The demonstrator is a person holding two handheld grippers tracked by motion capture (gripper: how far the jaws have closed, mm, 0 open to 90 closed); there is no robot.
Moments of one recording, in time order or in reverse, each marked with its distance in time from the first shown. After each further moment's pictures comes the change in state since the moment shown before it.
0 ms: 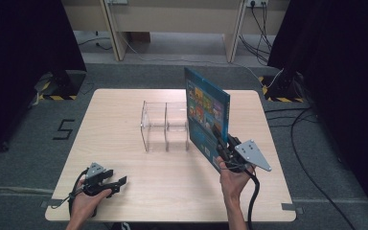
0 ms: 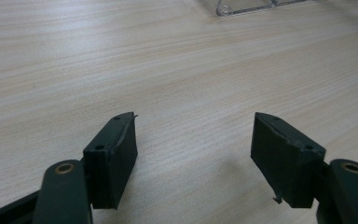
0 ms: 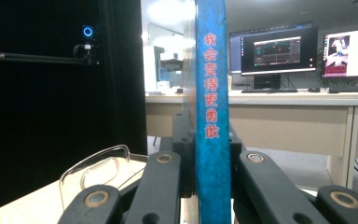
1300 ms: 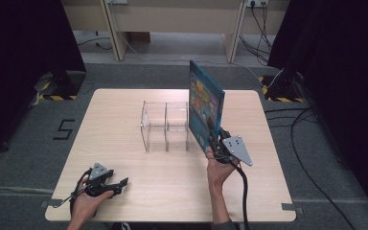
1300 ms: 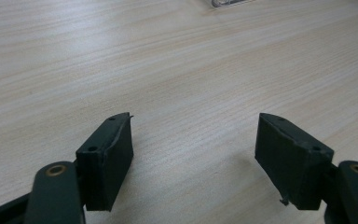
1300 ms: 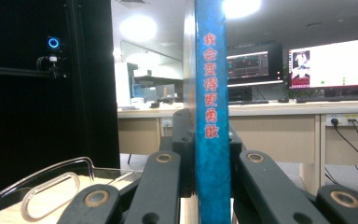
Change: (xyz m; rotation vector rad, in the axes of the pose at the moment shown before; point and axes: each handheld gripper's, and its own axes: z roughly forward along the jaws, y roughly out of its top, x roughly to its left) left arm -0.006 0.000 0.002 0.025 0.027 0.071; right arm 0.002 -0.038 0.042 -0.080 -0.123 -0.011
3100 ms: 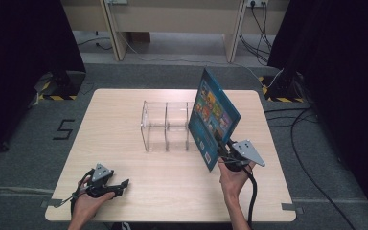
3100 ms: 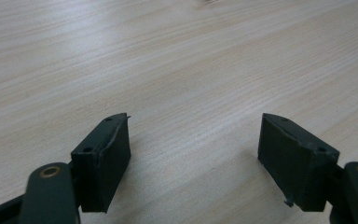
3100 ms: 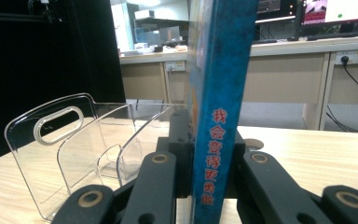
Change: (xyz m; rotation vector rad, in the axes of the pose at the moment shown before) left arm -0.005 0.000 0.001 0.015 0.014 0.043; right arm -0.026 0.000 -0.031 0.259 0.023 0.039
